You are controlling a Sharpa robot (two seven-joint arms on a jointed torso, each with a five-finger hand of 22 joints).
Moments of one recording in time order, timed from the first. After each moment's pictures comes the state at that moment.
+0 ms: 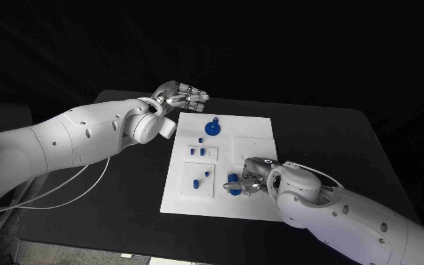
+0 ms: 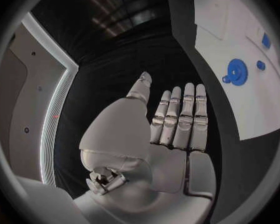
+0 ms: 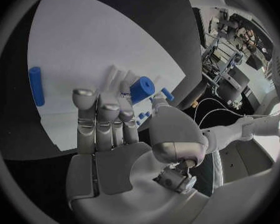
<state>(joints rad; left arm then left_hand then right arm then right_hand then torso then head) 1.31 -0.74 -0.13 1.21 -0.25 -0.19 0.26 1.35 -0.01 -0.04 -0.01 0.14 0.98 0.16 0.06 0.06 1.07 0.15 0.06 0.06 1.10 0.14 0.06 0.06 0.05 0.96 0.13 0.10 0.08 0.81 -0.59 0.20 1.54 -1.74 0.03 -0.55 0.89 0.03 -0.15 0.16 0.05 1.30 0.03 0.06 0.07 1.30 -0.05 1.13 1.24 1.45 -0.09 1.02 1.02 0.07 1.47 -0.11 0.74 1.26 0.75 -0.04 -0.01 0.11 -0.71</state>
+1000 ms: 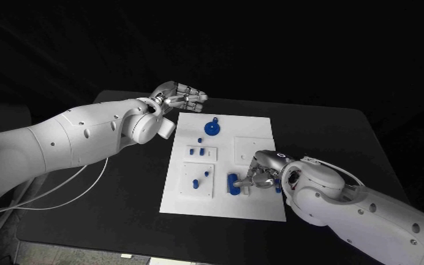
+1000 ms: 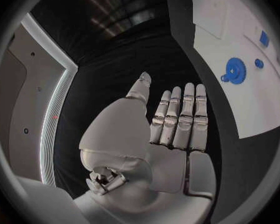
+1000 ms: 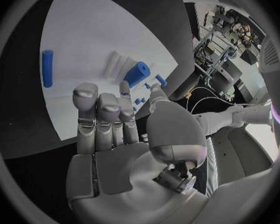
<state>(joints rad) 1.31 -0.74 -0.13 1.20 -0.25 -0.19 0.26 1.35 -0.01 -0.04 -0.01 0.14 0.98 0.16 0.06 0.06 1.07 0.15 0.06 0.06 1.10 0.14 0.06 0.06 0.05 0.96 0.13 0.10 0.08 0.81 -0.70 0.25 1.62 -1.69 -0.02 -0.44 1.03 -0.06 -0.05 0.10 0.05 1.30 0.03 0.06 0.07 1.30 -0.05 1.13 1.24 1.46 -0.09 1.02 1.04 0.07 1.46 -0.12 0.75 1.28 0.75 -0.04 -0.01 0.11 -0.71</state>
